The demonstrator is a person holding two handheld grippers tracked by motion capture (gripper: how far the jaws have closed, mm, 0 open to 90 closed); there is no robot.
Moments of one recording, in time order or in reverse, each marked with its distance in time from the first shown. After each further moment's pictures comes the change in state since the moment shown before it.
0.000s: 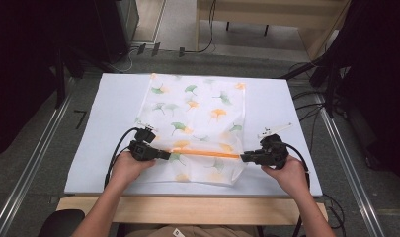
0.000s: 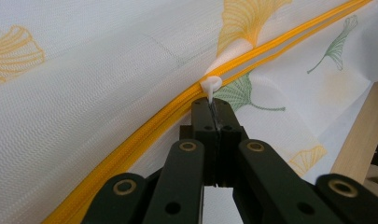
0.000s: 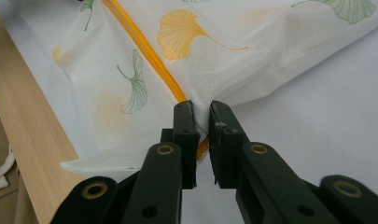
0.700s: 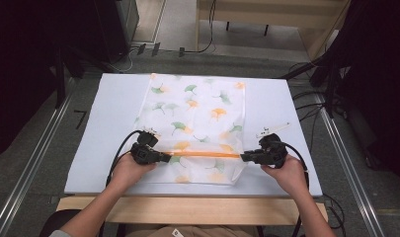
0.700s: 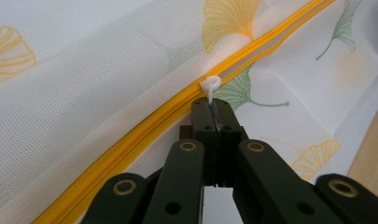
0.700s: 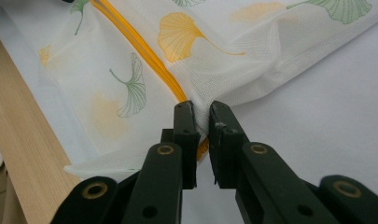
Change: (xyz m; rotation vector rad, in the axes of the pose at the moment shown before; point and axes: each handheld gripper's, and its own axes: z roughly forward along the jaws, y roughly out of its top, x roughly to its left) left arm -0.009 -0.005 0.003 -0.002 0.044 0.078; right arm -0.003 0.001 0.004 0.019 -0.022 0.001
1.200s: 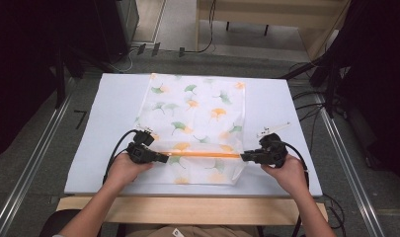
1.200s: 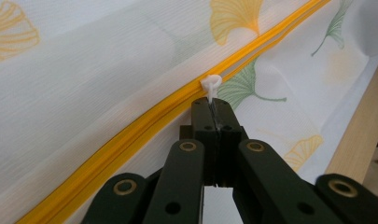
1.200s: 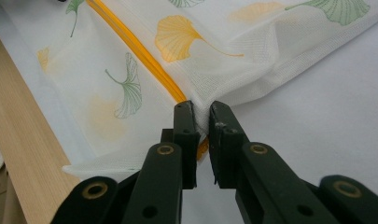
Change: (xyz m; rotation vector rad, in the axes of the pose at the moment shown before) left arm 0.009 -0.003 -0.007 0.031 -0.042 -0.049; right arm -0.001 0.000 0.000 0.000 0.007 0.005
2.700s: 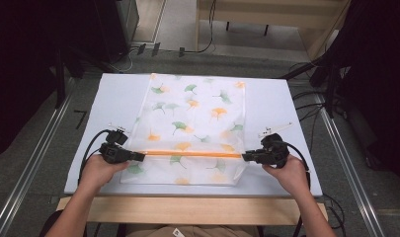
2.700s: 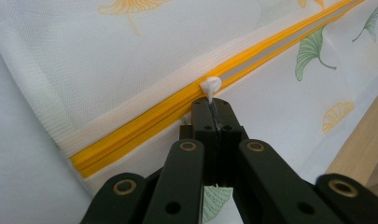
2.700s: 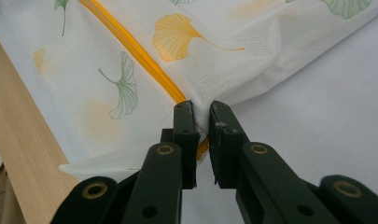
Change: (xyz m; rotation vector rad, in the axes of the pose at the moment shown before) left arm 0.036 -0.030 -0.051 -0.029 0.063 -0.084; right arm -0.003 -0.003 -0.002 -0.004 -0.004 0.009
